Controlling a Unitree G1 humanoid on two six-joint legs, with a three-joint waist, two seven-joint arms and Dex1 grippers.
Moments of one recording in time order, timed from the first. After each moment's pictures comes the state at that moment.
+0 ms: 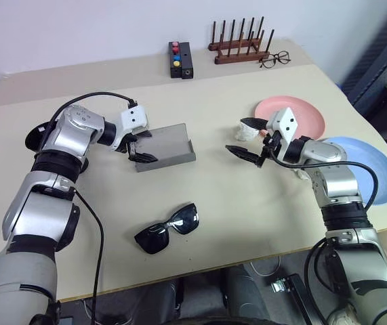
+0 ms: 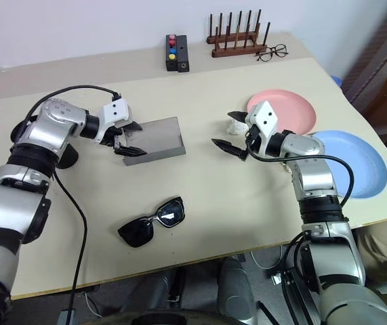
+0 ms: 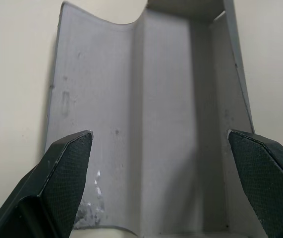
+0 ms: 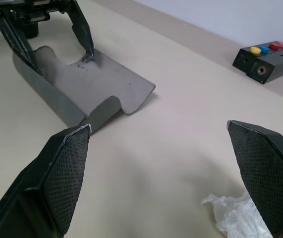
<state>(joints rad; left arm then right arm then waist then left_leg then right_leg) -1.07 0.63 -0.33 0.89 0.03 0.03 -1.31 -0.63 -0.50 -0.02 0.32 0.22 0.08 0.99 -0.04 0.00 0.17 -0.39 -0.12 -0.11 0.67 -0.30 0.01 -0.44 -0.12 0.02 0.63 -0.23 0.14</state>
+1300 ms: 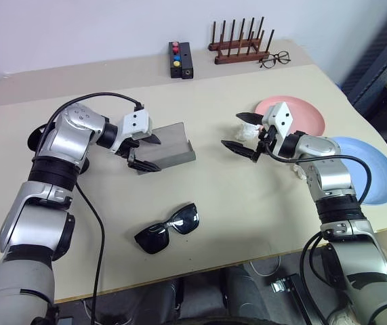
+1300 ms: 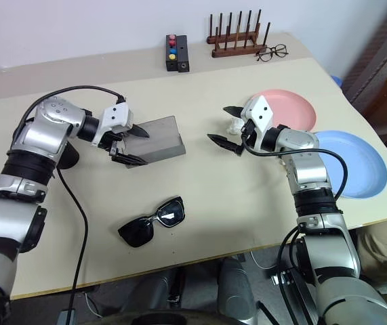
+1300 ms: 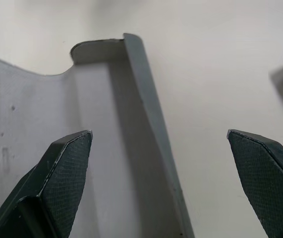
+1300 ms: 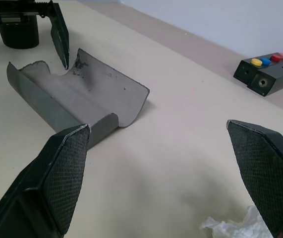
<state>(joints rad) -0.98 0.65 -0.28 0.61 0.01 0.13 -1.49 -0.70 -0.48 0.00 0.40 0.22 0.03 0.99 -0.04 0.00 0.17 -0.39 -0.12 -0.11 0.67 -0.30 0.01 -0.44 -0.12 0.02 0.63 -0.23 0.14</state>
